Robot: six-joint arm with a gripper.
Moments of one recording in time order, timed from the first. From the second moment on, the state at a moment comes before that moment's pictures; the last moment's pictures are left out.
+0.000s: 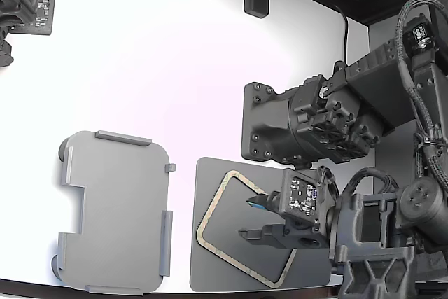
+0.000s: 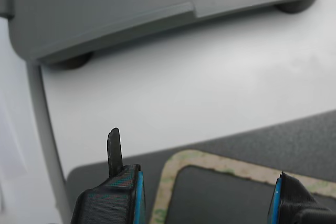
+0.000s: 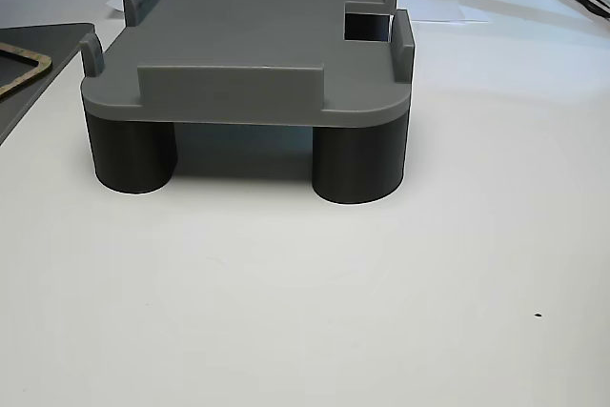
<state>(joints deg) 65.7 111.8 105.6 86.7 27.6 81.4</state>
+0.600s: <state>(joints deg) 67.9 115.7 108.1 88.9 24.5 84.7</state>
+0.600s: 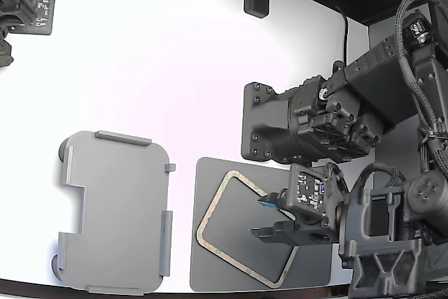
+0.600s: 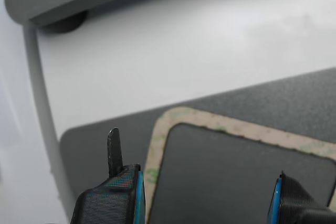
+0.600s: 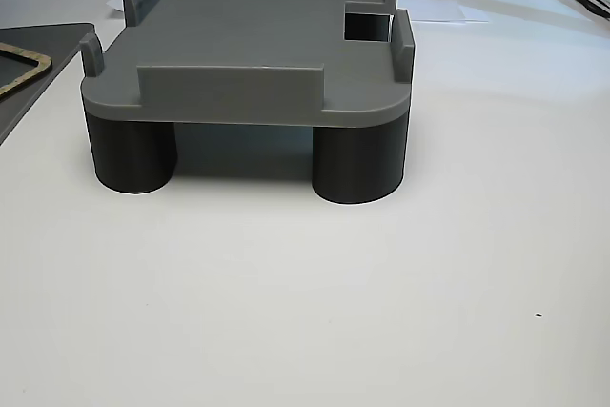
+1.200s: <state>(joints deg) 69.2 113.8 110.2 93.7 13.2 89.5</state>
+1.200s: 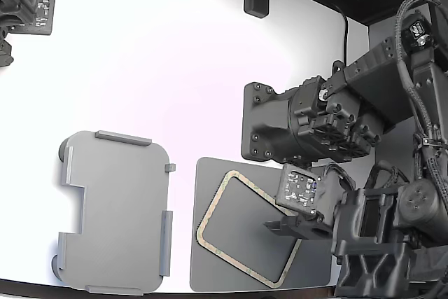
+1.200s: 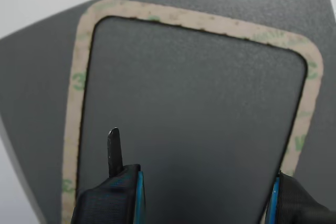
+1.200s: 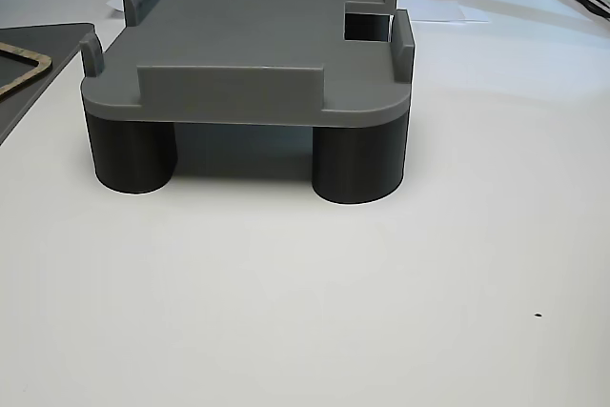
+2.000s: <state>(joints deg) 72.9 112.5 120.9 88.2 15.7 92.7</state>
